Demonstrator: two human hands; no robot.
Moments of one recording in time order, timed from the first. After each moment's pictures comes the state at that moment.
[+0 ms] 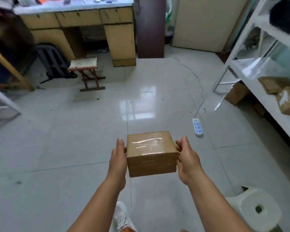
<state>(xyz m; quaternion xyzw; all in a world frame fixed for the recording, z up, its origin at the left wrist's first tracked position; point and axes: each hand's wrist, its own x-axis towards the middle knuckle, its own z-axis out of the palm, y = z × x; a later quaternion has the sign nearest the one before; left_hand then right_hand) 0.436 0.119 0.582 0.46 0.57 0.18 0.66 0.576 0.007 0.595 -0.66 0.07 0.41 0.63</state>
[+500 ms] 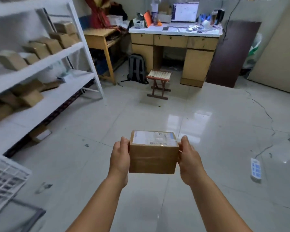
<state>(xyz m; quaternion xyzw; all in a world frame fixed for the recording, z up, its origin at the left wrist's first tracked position) 0.210 0.108 0.668 0.38 0.62 0.41 0.55 0.379 0.071 0.661 -0.66 -0.14 0.52 0.53</state>
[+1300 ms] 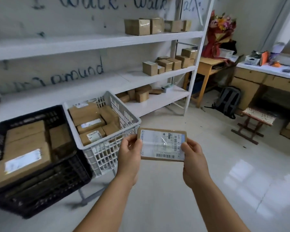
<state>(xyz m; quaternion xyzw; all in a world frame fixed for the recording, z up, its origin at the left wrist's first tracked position) -0.182 -0.002 0.743 0.26 0.58 0.67 0.38 -0.039 0.044 0.738 -0.48 -0.34 0.63 0.51</state>
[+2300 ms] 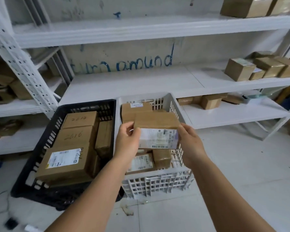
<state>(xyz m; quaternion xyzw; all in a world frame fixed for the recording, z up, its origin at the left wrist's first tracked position) -0.437 0.155 0.722 0.13 0.74 0.63 0.19 -0.321 0.275 0.717 -0.41 -0.53 0.69 0.26</state>
